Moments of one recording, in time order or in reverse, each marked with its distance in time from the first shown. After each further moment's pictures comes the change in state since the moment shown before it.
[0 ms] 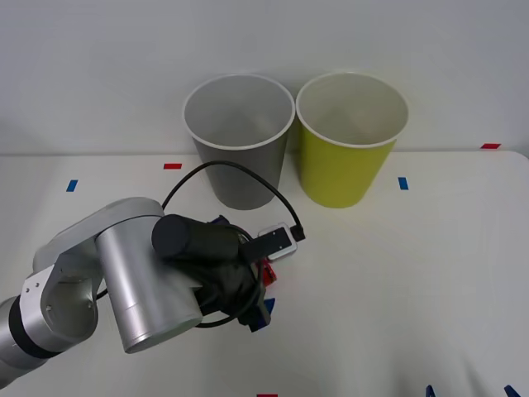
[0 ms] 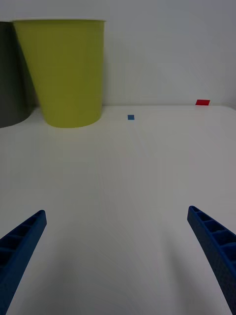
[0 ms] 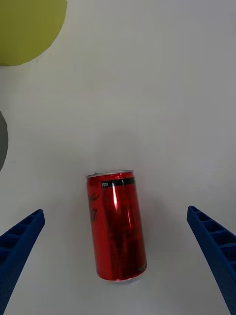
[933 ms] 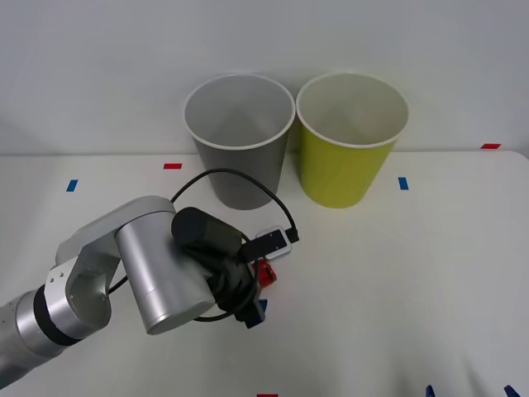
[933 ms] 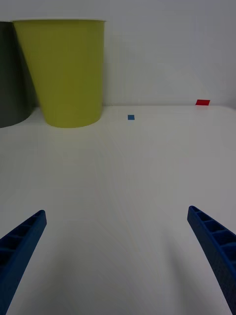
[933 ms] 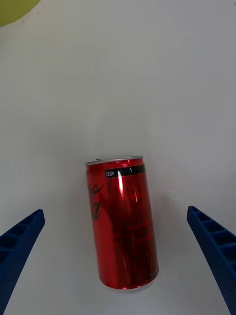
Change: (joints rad) right arm 0.000 0.000 0.000 0.000 0.000 0.000 0.000; left arm -0.013 -0.026 -0.012 0.133 0.008 -0.022 -0.040
